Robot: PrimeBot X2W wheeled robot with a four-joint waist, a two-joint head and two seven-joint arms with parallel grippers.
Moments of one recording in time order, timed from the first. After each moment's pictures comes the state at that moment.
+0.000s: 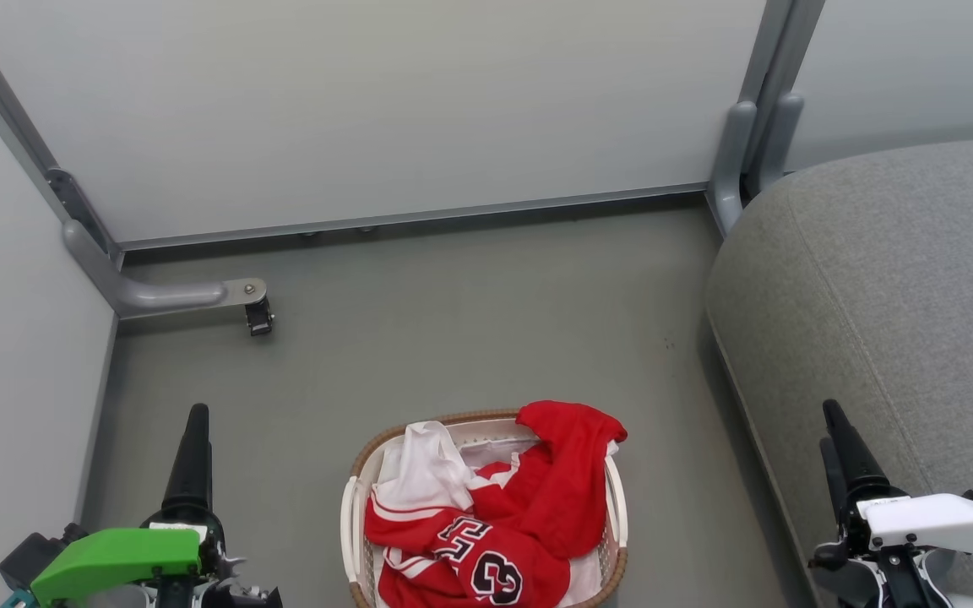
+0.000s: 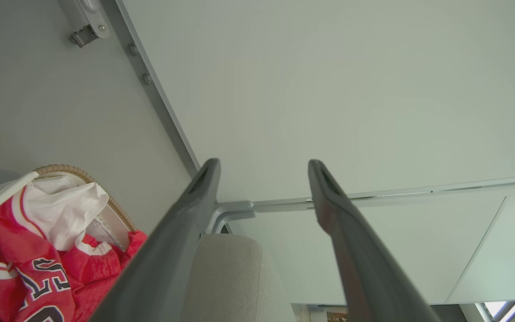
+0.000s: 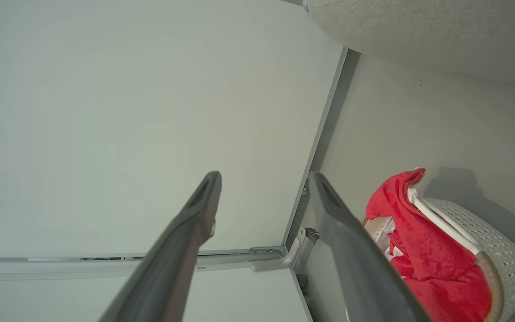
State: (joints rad) left arm -0.03 0.04 0.03 0.21 -1.47 -0.13 0.01; right arm -0.05 -0.03 -0.08 0.26 1.46 0.13 0.01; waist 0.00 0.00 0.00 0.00
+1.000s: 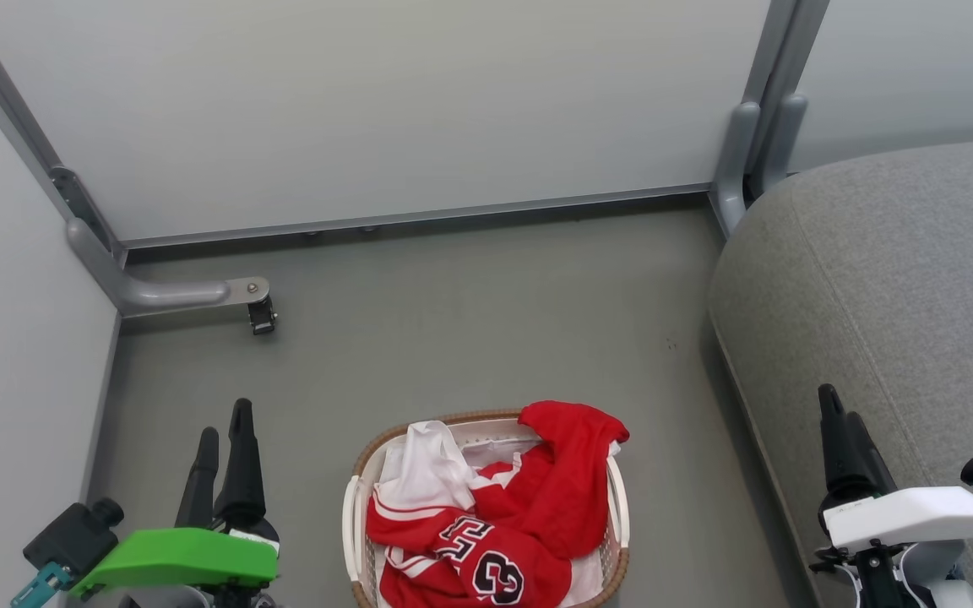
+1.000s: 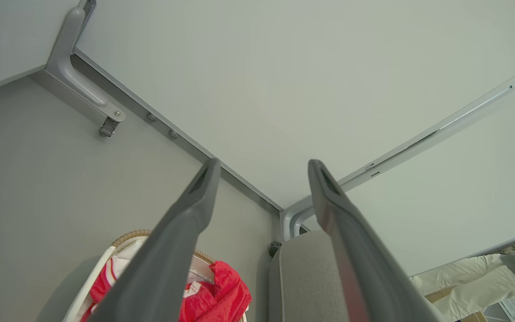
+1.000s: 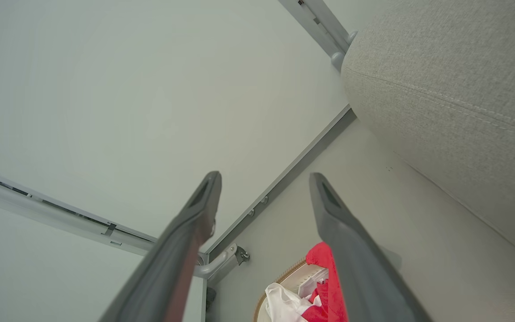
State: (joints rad) left arm 0.01 0.04 -0.06 0.11 -0.96 -0.09 -0.10; right arm -0.03 -0.04 -0.06 0.18 0.97 0.13 -0.10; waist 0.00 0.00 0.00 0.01
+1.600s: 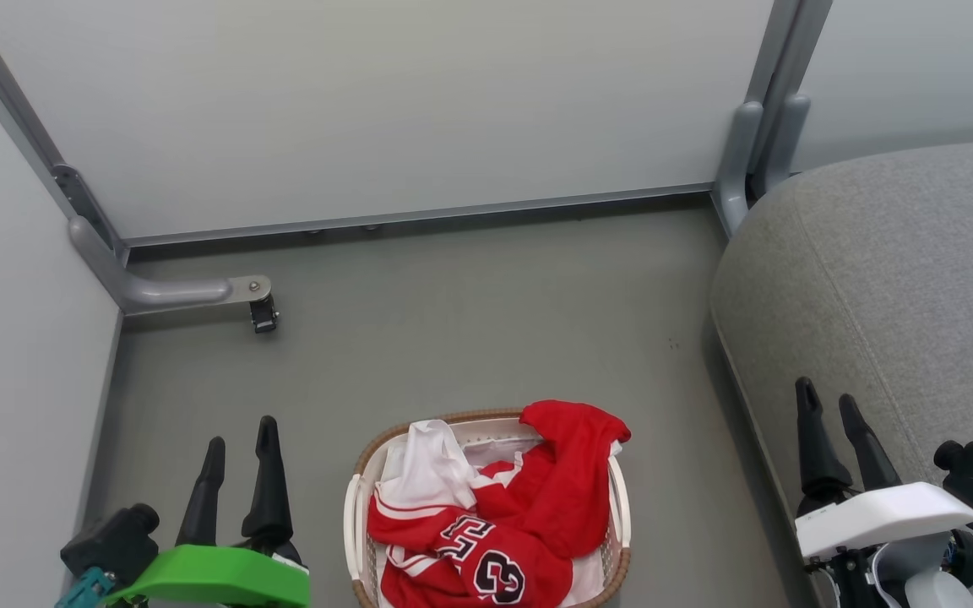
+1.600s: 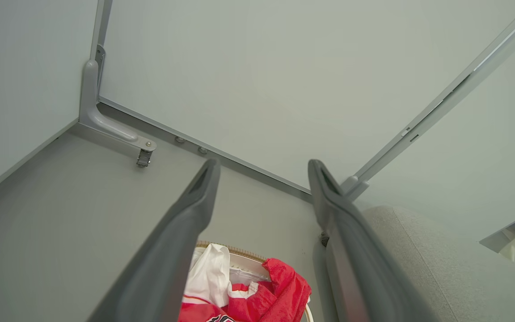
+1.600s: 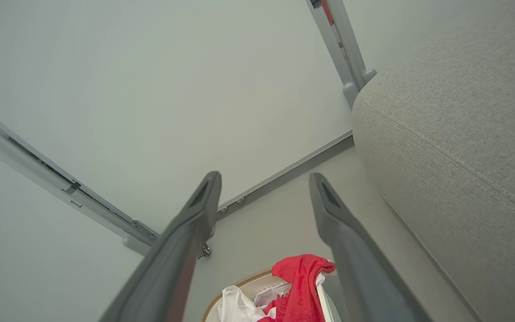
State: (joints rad) left arm 0.04 0.04 -0.09 0.11 -0.66 -0.07 -0.15; right arm -0.03 -0.04 -0.02 0.16 0.68 0.13 -0.15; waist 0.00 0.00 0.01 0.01
